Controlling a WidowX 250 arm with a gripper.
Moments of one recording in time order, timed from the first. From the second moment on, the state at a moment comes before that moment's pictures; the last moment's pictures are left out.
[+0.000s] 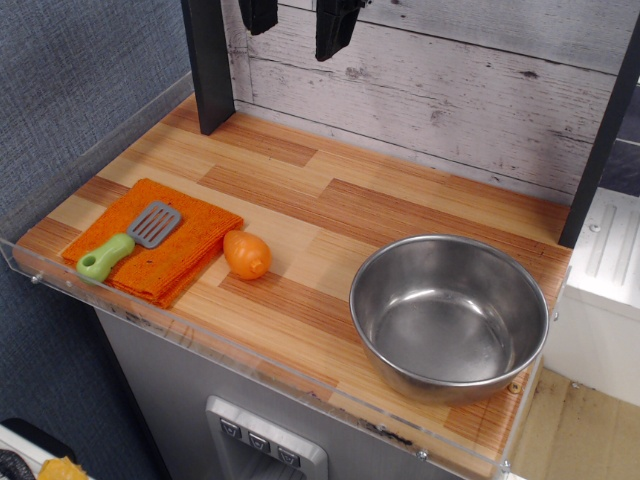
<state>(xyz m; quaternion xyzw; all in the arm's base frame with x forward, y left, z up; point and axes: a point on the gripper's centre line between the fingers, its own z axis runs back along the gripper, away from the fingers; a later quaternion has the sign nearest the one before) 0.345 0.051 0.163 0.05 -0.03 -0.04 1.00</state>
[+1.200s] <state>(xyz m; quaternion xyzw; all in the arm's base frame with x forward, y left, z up) 0.235 0.086 0.086 0.02 -0.03 -0.03 1.00</state>
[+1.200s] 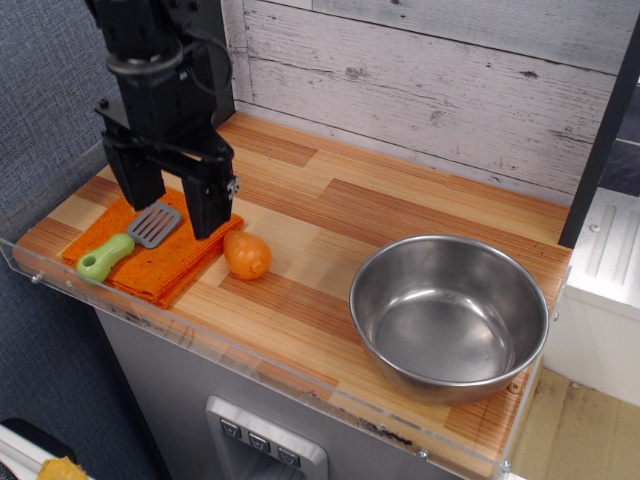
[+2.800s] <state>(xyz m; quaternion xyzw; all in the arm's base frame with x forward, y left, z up) 0.280 0.063 0.017 0.03 -0.01 0.03 1.00</state>
